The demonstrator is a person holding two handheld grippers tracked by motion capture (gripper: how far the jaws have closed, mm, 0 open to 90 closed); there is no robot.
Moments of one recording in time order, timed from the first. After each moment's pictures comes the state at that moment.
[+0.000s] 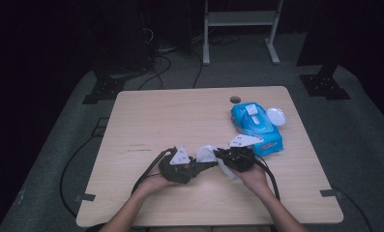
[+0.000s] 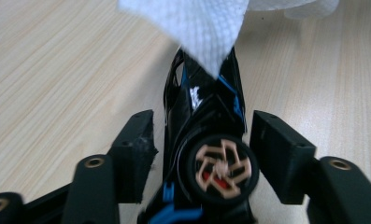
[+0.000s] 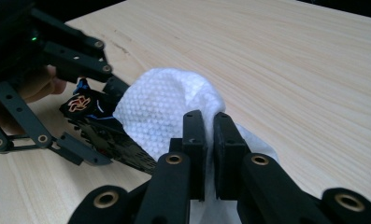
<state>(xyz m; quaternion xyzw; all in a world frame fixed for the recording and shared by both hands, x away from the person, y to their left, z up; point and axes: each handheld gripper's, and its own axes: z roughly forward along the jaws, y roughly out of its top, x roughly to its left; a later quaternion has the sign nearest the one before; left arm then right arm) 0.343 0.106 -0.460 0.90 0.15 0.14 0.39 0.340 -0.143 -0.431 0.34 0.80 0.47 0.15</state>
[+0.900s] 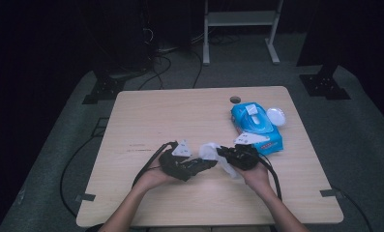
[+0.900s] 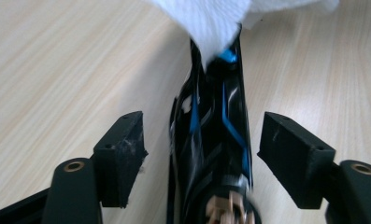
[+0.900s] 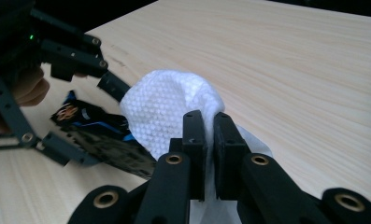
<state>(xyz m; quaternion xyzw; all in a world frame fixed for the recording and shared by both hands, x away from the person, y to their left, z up) 0.354 0.099 -0.439 0.91 0.17 0.10 0.35 0.342 -0.155 -0.428 0.36 0.78 0.49 0.13</state>
